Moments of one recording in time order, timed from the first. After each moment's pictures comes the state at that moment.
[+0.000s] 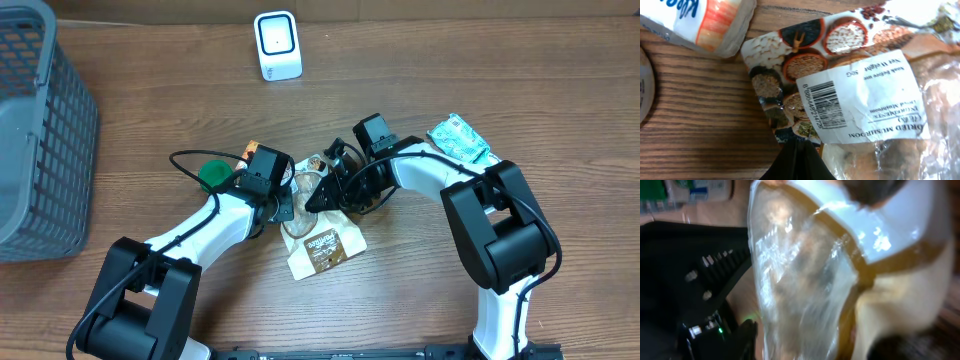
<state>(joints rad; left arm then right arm) -0.40 1.68 0.83 -0.37 -0.05 -0.46 0.45 2.08 1.21 -0.47 -0.88 0.26</state>
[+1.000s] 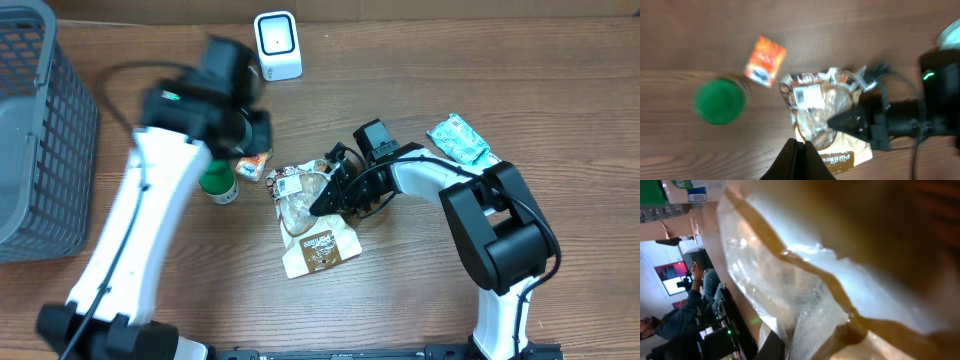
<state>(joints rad) -0.29 1.64 1.68 -1.27 0.06 -0.34 0.45 2.08 1.17 -0.42 -0.91 0.32</state>
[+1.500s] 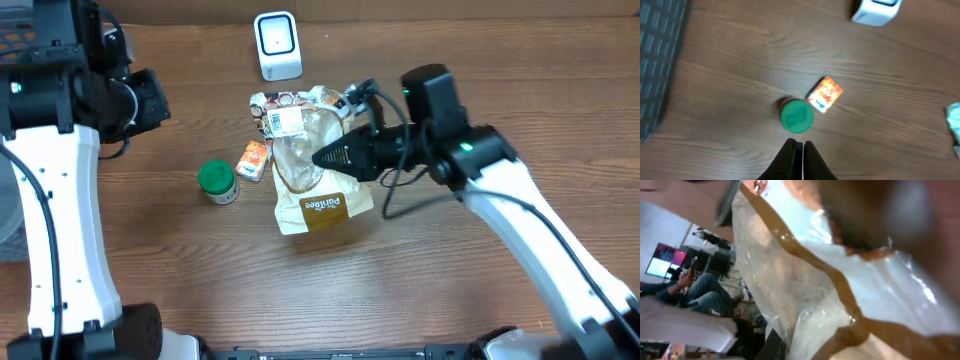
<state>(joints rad) 0.10 1.66 2.02 -1.47 0.11 -0.26 0.41 1.51 1.31 -0.56 -0.94 0.21</state>
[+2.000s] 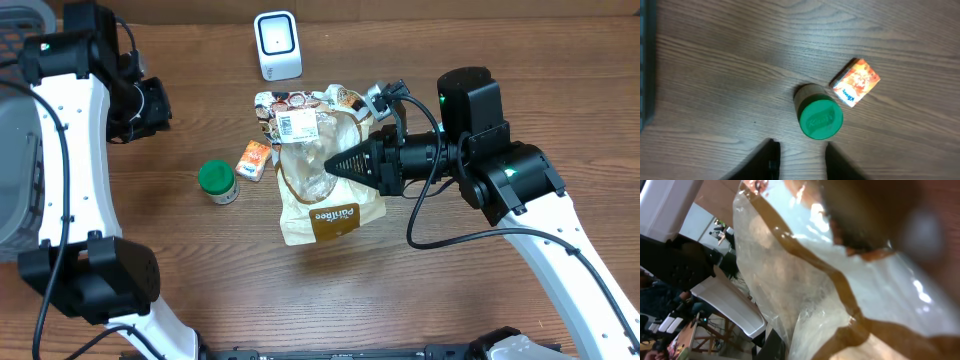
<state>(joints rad) 0.16 1.90 2.02 -1.51 0.11 -0.18 0.38 1.35 1.31 -0.61 -1.02 0.20</state>
